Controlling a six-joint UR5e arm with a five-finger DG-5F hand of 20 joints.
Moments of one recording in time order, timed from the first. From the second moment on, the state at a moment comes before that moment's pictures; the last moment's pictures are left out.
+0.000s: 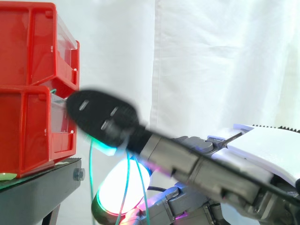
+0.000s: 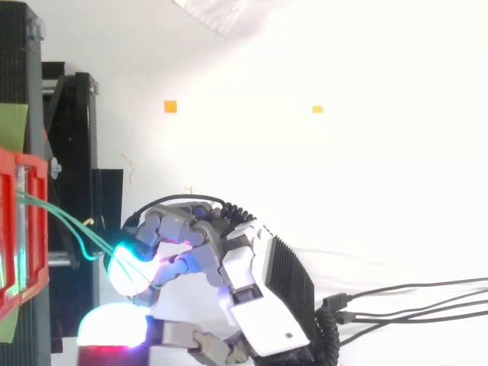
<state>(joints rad) 0.48 -2.66 -1.06 -1.31 -0.36 -1.67</state>
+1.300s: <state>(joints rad) 0.48 -2.66 -1.08 -1.25 -0.35 -1.70</state>
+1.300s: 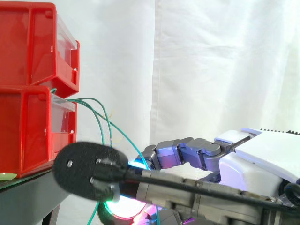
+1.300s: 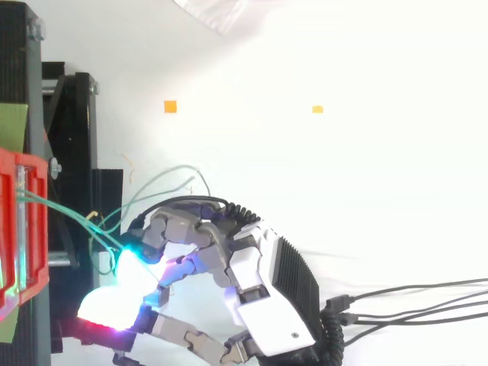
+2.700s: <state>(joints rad) 0.48 -2.62 -1.19 -1.10 -0.34 -1.71</state>
